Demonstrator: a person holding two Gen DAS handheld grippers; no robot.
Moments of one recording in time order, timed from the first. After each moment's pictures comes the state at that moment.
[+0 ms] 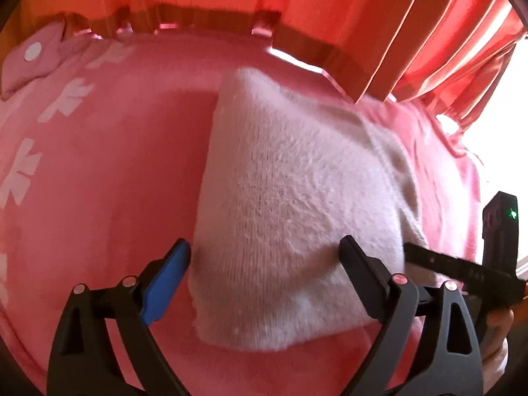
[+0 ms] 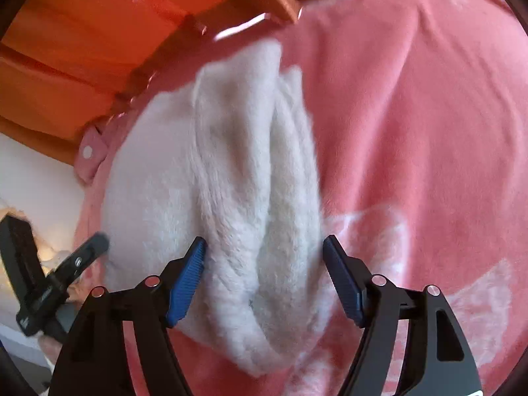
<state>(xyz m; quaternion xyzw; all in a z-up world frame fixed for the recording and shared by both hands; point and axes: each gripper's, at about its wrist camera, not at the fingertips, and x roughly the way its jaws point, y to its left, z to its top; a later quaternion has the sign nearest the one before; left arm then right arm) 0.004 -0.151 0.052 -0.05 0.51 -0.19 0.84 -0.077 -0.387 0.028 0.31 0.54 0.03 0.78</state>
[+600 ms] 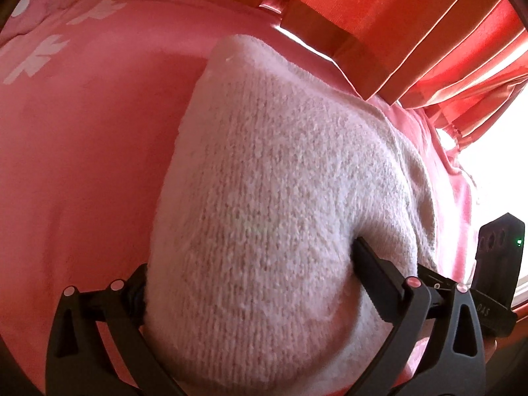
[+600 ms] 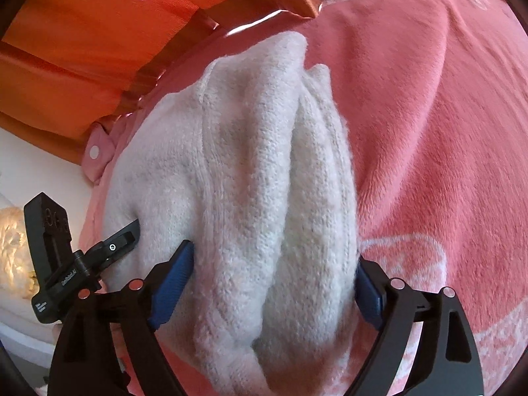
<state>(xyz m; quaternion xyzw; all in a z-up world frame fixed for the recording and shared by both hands) 0.035 -0.153 0.009 -0.11 0.53 -0.20 0.81 -0.047 -0.378 0.015 0.30 0.52 0.05 0.79</state>
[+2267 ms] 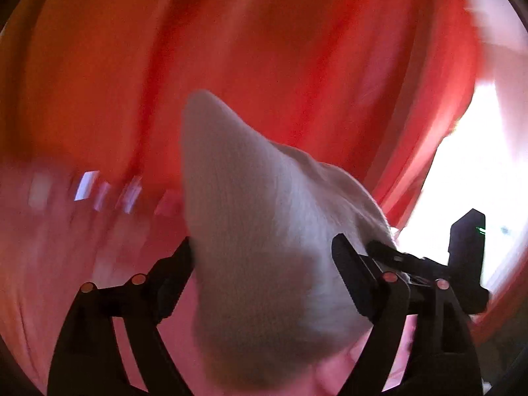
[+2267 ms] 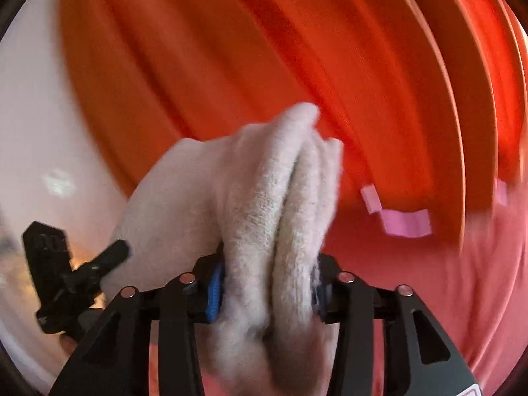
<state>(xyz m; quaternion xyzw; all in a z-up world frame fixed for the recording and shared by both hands) 0.078 0.000 0.194 -0.14 0.30 -0.26 0.91 0.067 -0.277 0.164 0.24 0.35 0.06 0.90</state>
